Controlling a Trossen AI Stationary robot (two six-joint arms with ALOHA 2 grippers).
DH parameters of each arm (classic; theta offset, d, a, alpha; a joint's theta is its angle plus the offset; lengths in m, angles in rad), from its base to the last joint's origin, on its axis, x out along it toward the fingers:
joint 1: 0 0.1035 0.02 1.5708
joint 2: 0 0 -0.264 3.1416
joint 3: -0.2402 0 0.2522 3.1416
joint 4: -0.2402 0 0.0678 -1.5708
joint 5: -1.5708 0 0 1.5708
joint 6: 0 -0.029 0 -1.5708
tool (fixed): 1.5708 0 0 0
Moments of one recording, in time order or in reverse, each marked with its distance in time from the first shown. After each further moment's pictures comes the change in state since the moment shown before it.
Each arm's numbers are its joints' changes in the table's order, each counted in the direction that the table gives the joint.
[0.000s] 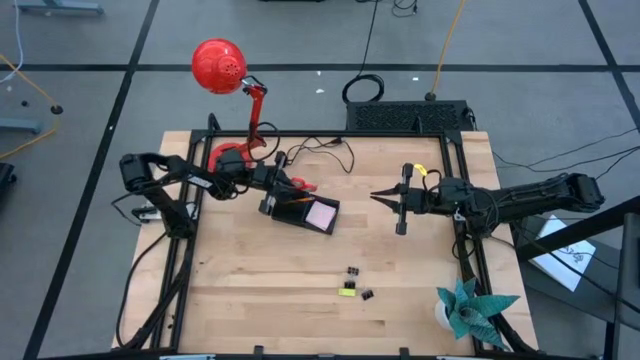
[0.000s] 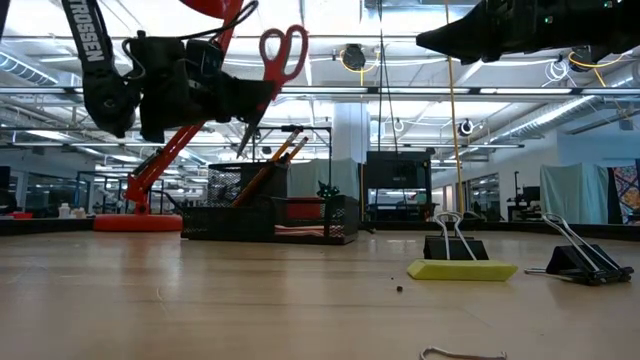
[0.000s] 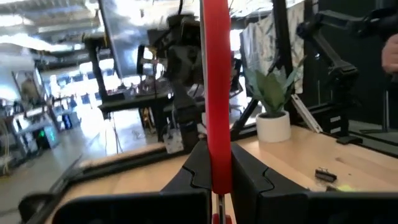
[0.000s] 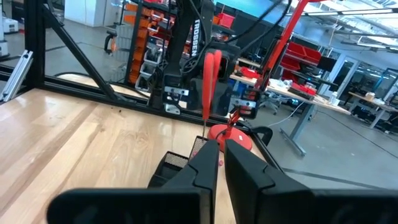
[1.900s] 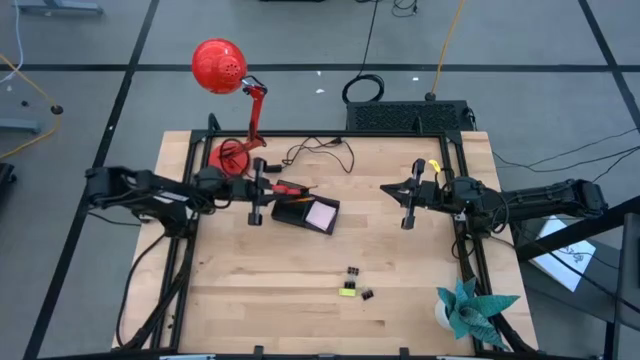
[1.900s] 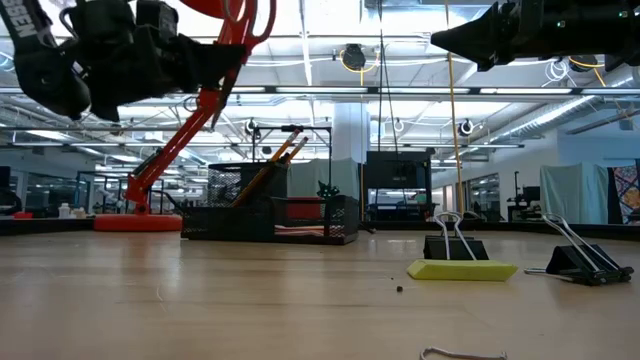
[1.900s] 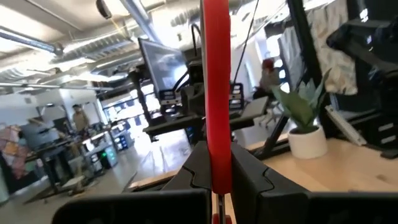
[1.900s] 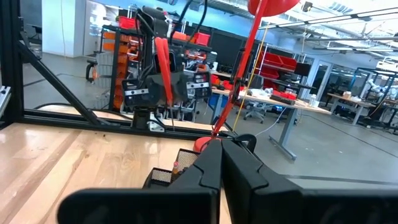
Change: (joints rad) left arm -0.168 0.301 0.183 -0.029 0.330 -0.138; right arm -0.039 0.127 0.091 0.070 -0.029 -0.074
